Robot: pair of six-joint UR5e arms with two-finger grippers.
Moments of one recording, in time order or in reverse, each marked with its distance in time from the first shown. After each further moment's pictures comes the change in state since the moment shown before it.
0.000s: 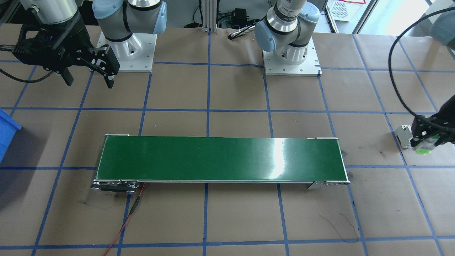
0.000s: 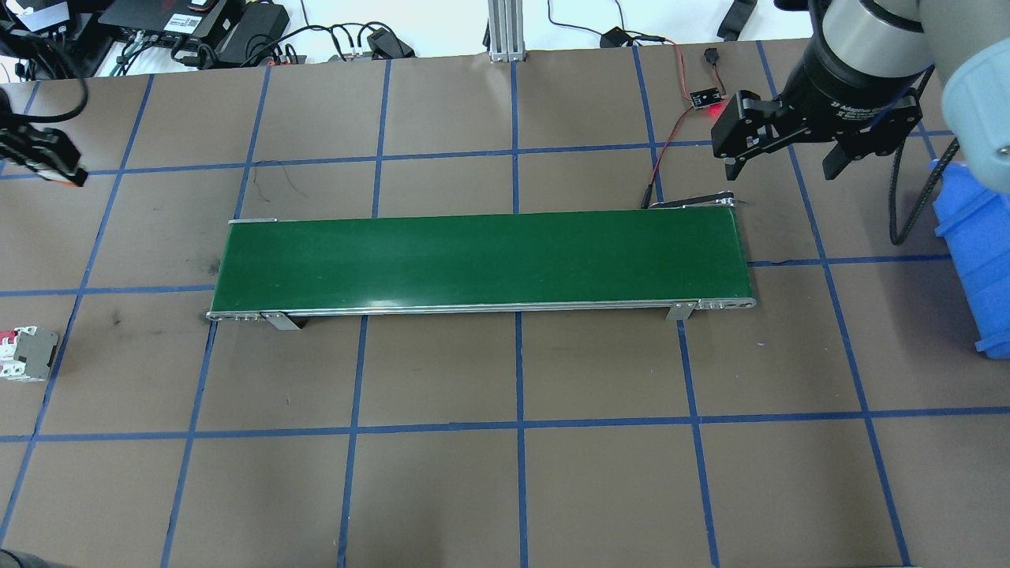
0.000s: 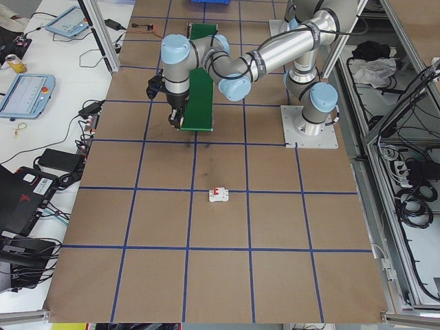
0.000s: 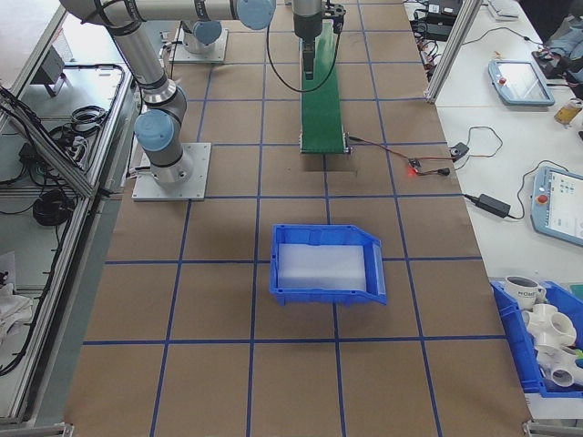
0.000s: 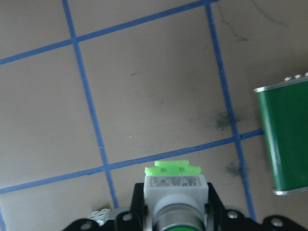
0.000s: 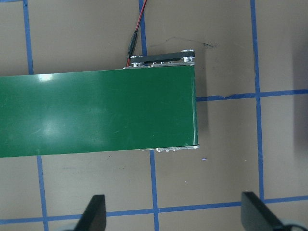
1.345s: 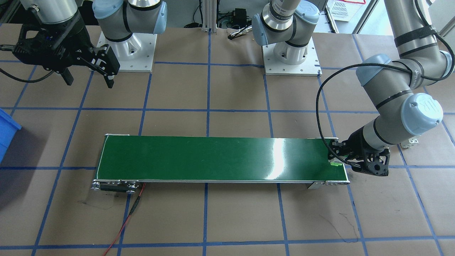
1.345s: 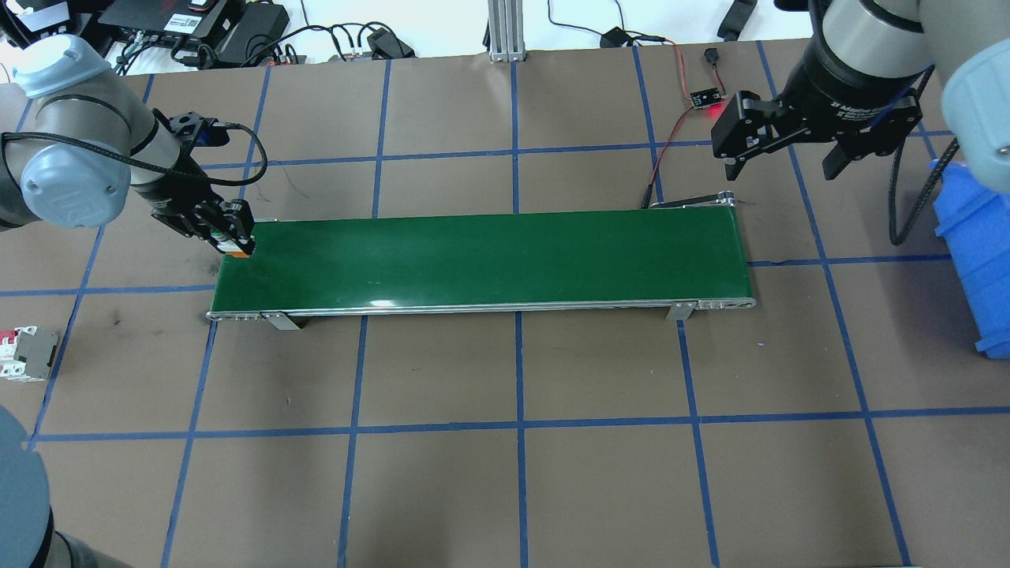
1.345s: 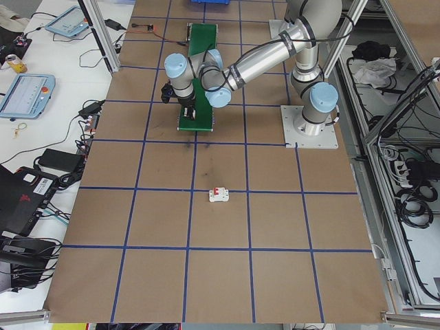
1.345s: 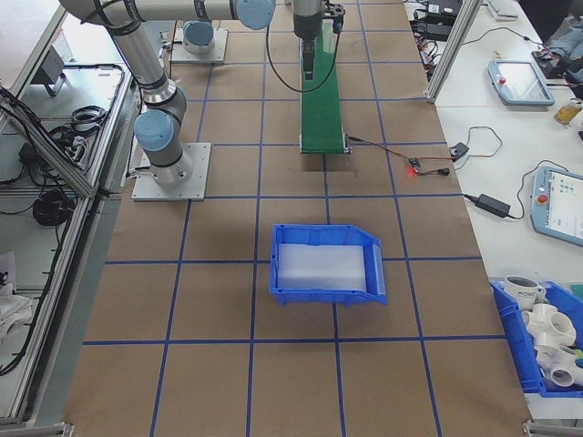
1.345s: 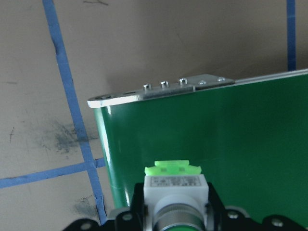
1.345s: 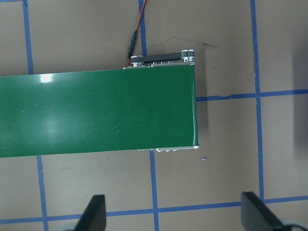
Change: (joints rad) left arm -0.178 -0.101 -0.212 0.086 -0.062 -0.235; right arm 0.000 0.000 0.000 0.000 0.000 0.000
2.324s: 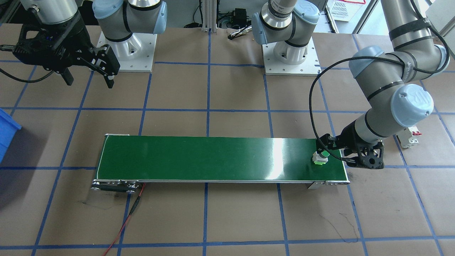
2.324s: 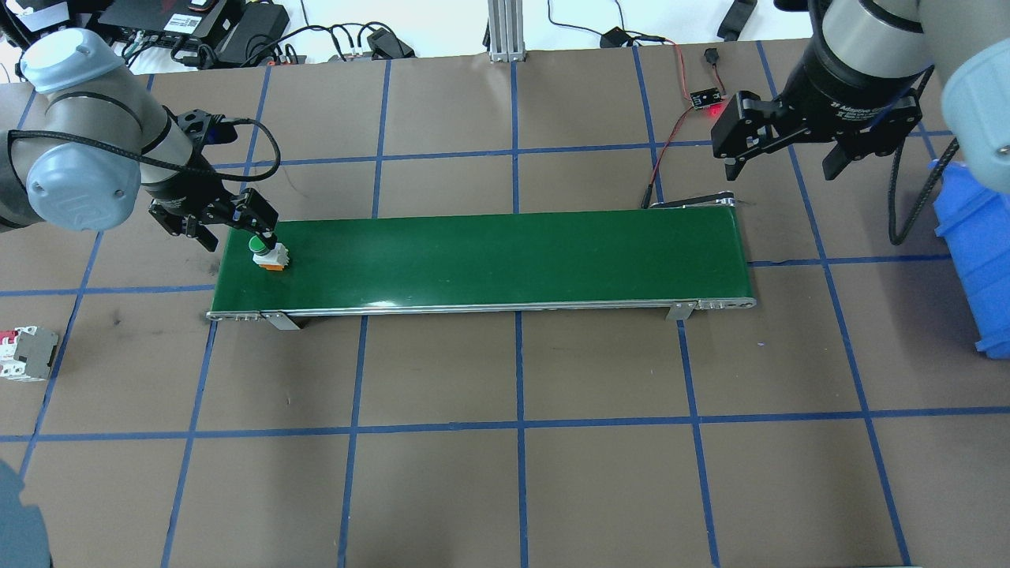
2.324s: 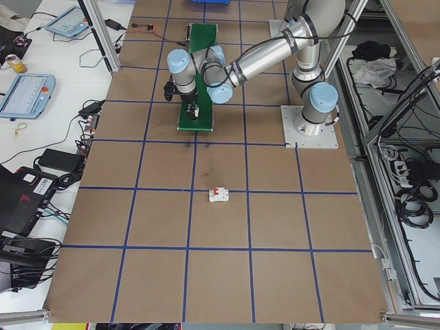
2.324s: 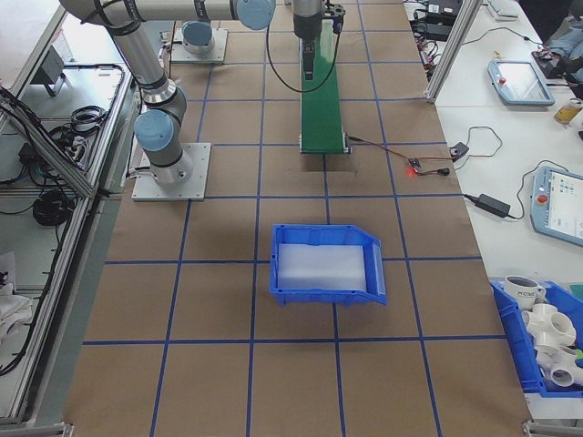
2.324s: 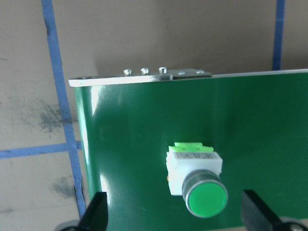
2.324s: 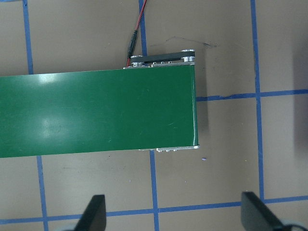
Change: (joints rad) left arm -0.040 0.046 -0.022 -0.014 0.010 -0.133; right arm 0.000 0.001 0.000 0.000 0.000 0.000
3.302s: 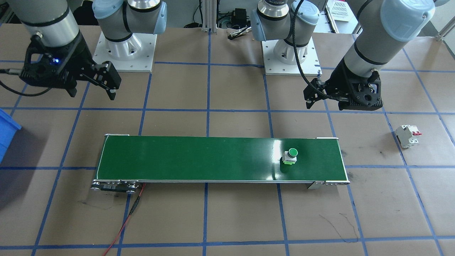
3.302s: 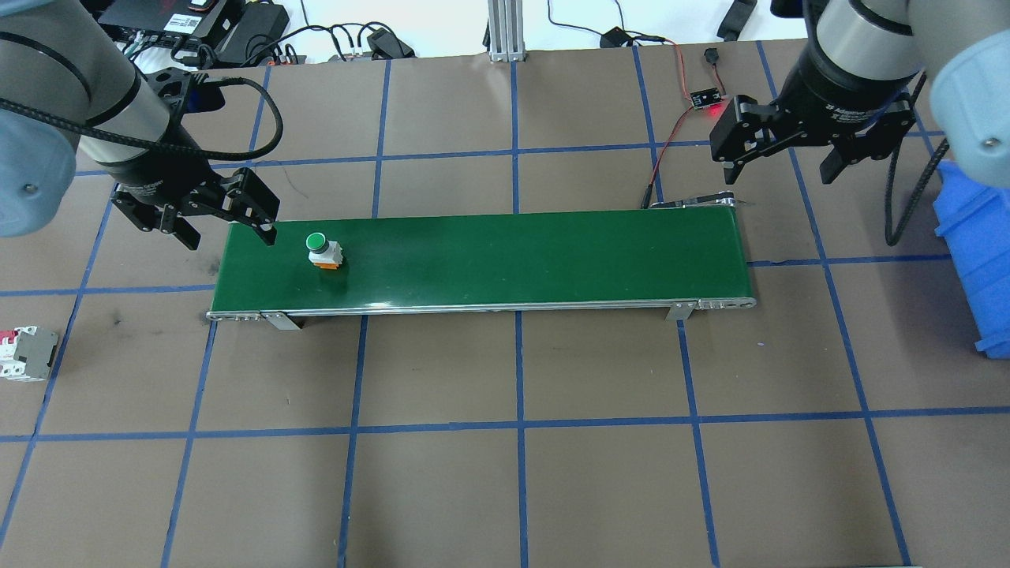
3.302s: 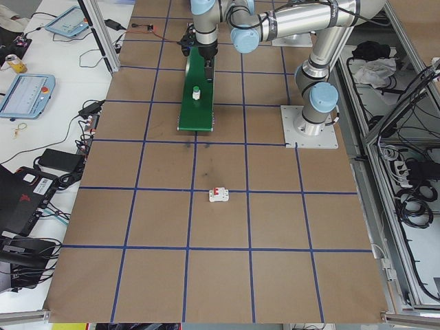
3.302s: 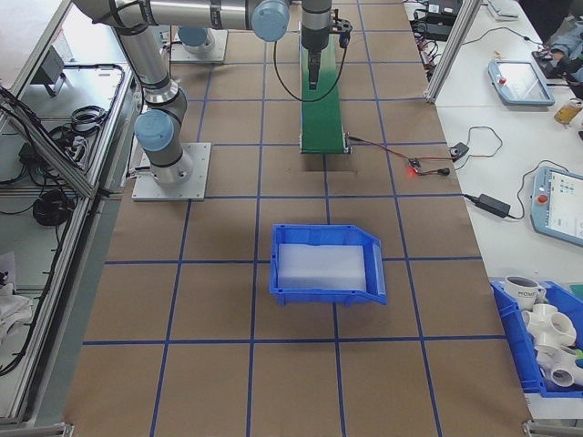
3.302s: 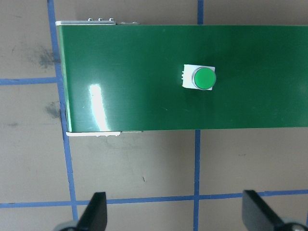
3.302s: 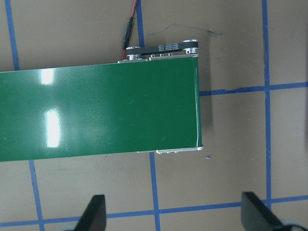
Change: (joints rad) left arm -0.107 0.284 0.038 -0.270 0.023 -0.158; right arm -0.009 0.075 -0.001 -0.001 0.005 0.006
